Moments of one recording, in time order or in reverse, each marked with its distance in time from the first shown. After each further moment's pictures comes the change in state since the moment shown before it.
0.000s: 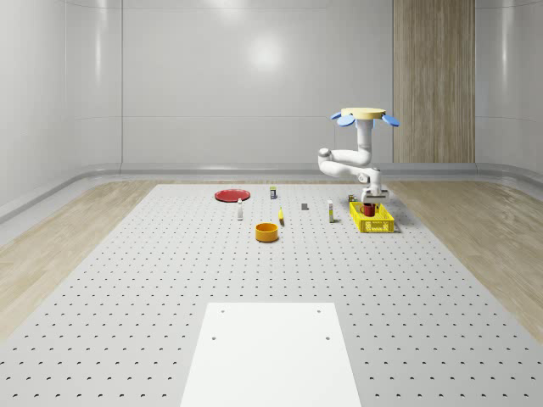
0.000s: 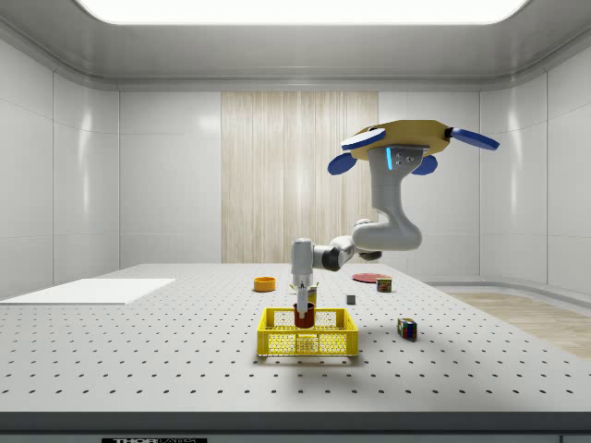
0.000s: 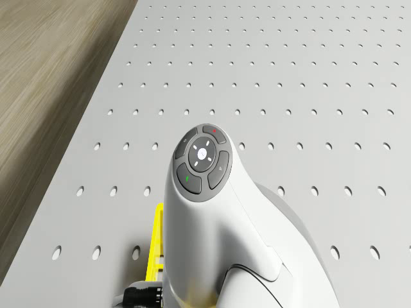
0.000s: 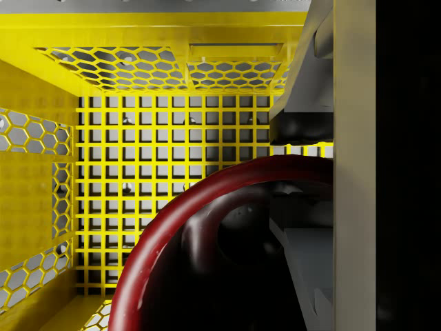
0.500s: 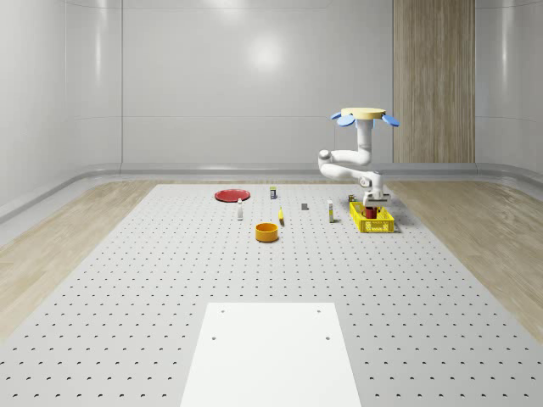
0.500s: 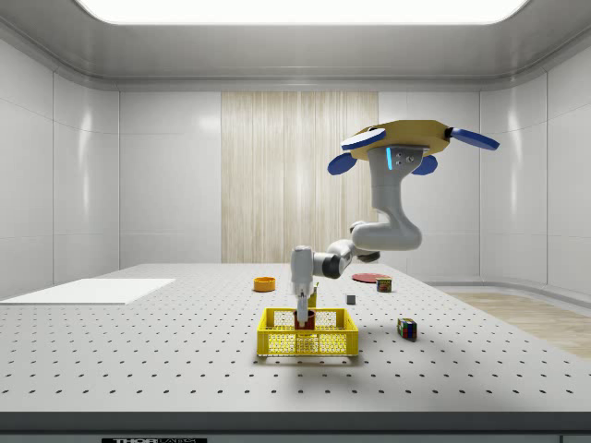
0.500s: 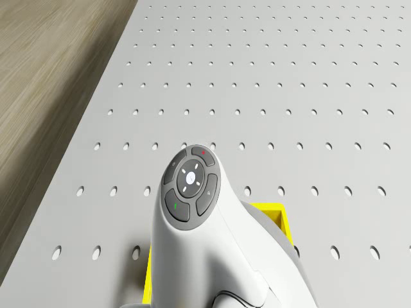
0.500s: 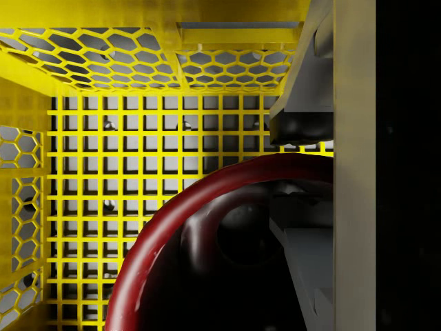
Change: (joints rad) arm -0.048 0.011 -0.096 0.033 -0.092 0.033 0.029
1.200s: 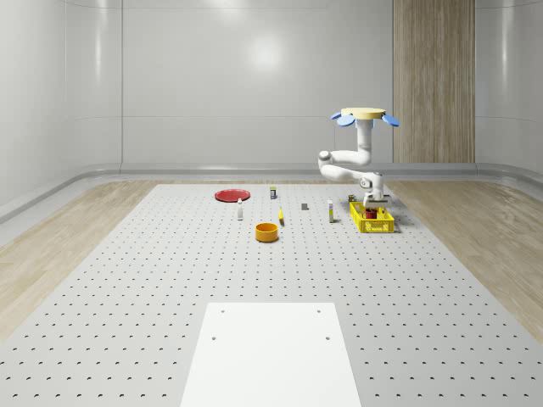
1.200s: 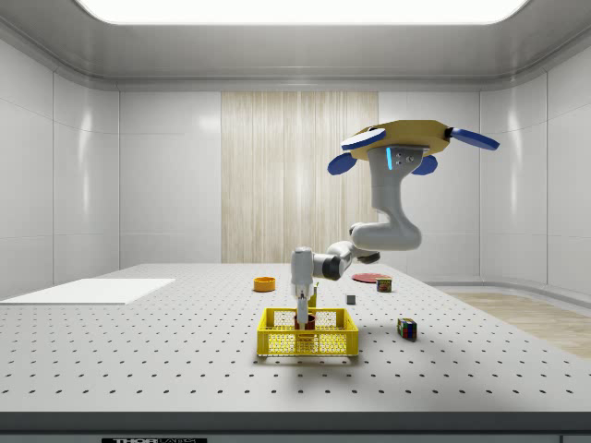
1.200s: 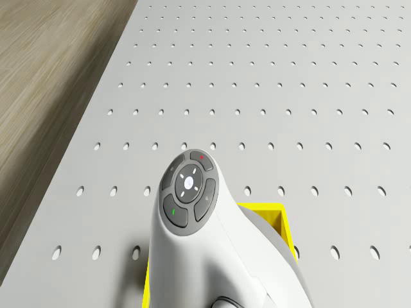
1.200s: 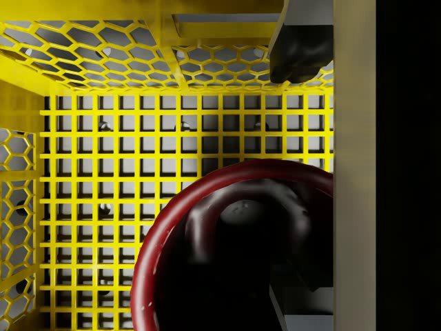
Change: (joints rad) arm 0.002 0.014 0.004 -0.003 -0.001 -0.016 0.001
